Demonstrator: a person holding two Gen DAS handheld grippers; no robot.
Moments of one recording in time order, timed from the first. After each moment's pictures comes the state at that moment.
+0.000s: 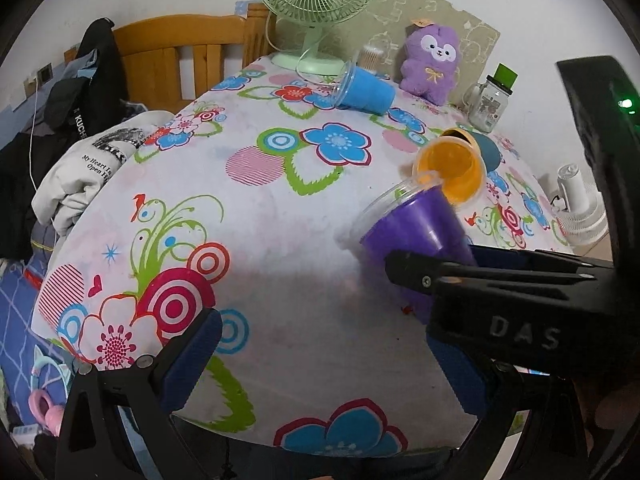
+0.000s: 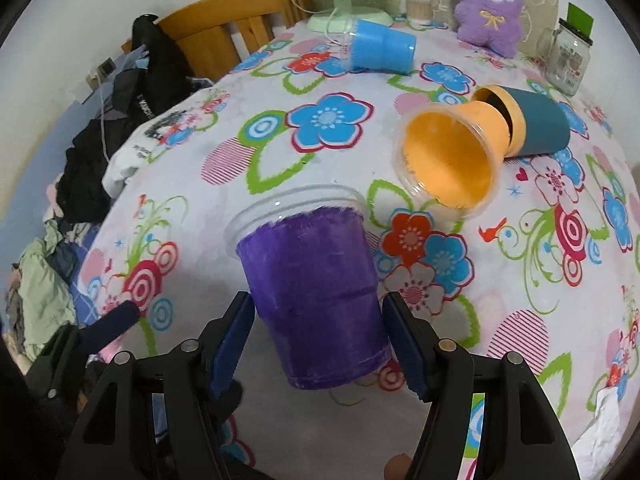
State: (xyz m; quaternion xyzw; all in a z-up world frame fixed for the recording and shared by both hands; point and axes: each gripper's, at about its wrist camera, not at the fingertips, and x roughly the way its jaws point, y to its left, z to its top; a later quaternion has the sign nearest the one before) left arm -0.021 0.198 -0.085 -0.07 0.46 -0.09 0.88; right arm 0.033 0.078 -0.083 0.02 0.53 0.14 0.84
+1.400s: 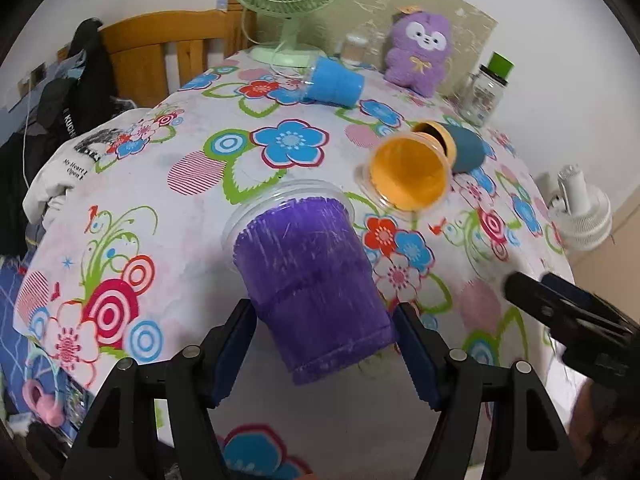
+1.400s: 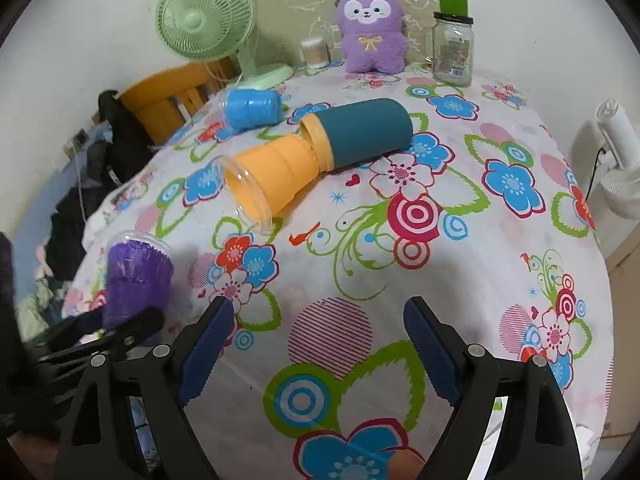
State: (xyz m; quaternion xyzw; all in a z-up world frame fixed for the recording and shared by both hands) left arm -0.003 0.139 -0.072 -0.06 0.48 -0.09 0.87; right arm -0.001 -0.056 -0.074 0.07 0.46 0.07 0.88
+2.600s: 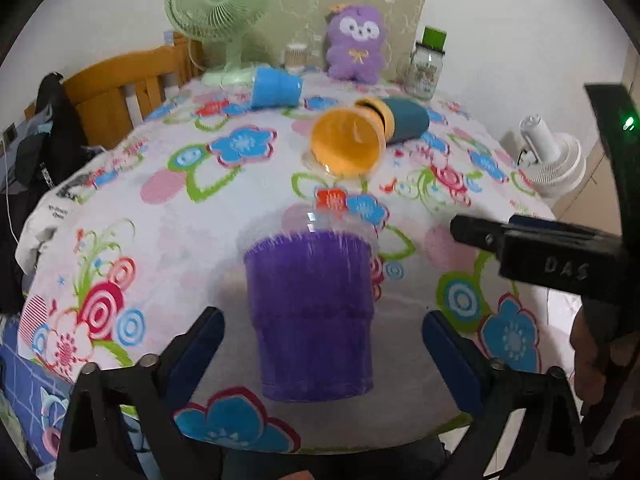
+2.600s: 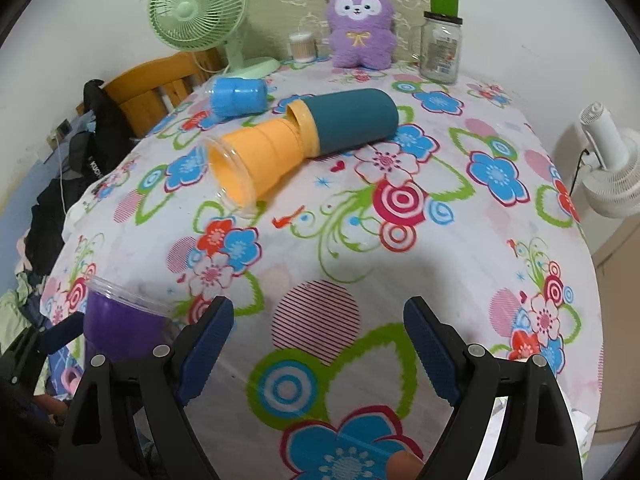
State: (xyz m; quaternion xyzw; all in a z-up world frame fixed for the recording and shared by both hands) left arm -0.040 0.114 -0.084 0.01 0.45 -0.15 0.88; right arm -0.011 -0.059 -0.086 0.05 0.46 0.04 0.89
